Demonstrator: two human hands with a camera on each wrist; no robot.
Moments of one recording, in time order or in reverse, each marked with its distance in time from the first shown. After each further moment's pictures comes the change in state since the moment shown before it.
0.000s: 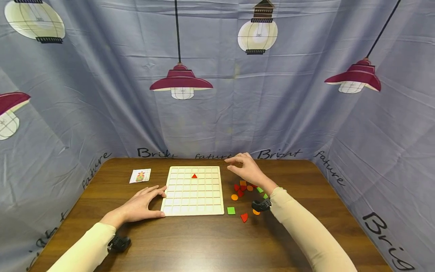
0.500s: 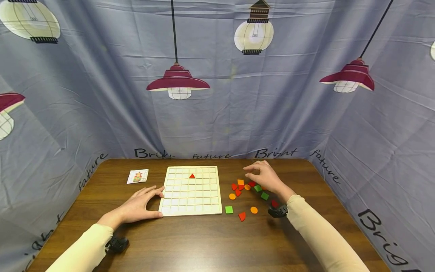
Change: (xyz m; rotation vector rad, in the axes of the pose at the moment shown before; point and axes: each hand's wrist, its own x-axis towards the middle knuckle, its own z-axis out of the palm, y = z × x) left_hand 0.000 -0.003 0.003 -0.005 0.024 0.000; right_hand -0.047 0.049 -0.030 -0.161 0.048 0.051
